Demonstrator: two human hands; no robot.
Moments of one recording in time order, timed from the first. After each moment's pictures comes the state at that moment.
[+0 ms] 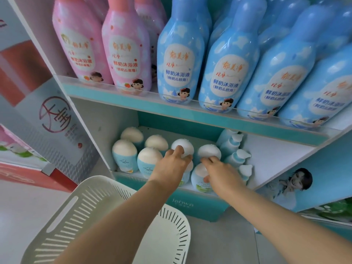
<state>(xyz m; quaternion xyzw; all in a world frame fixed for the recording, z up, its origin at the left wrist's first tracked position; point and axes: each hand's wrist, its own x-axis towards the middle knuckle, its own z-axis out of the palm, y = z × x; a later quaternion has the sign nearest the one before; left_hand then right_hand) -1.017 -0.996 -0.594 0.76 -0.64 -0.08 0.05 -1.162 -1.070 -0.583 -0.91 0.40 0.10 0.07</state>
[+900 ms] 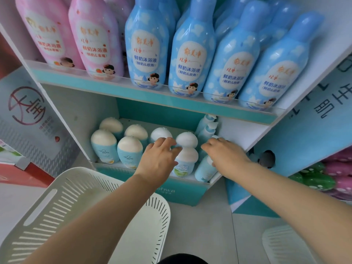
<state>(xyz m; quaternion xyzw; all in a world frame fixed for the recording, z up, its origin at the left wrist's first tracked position) -1.047 -0.985 -0.584 0.73 -0.68 0.03 0.10 -1.212 -1.079 -0.525 -0.92 0.35 0.16 -0.07</state>
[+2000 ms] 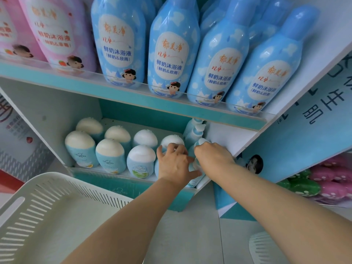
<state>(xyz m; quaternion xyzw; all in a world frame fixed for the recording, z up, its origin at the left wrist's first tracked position) -1.120 -1.043 -0.603 0.78 -0.61 -0.09 0.13 -1.199 -1.088 -0.519 -0.88 0.40 0.22 -0.07</state>
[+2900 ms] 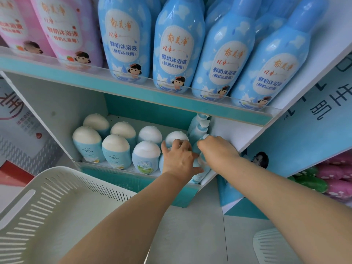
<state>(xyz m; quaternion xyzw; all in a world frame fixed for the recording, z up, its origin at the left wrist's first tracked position) -1.118 -1.043 -0.607 0.77 -0.62 -0.08 0.10 -1.197 -1.091 -0.514 -0.89 0.39 0.24 -0.06</state>
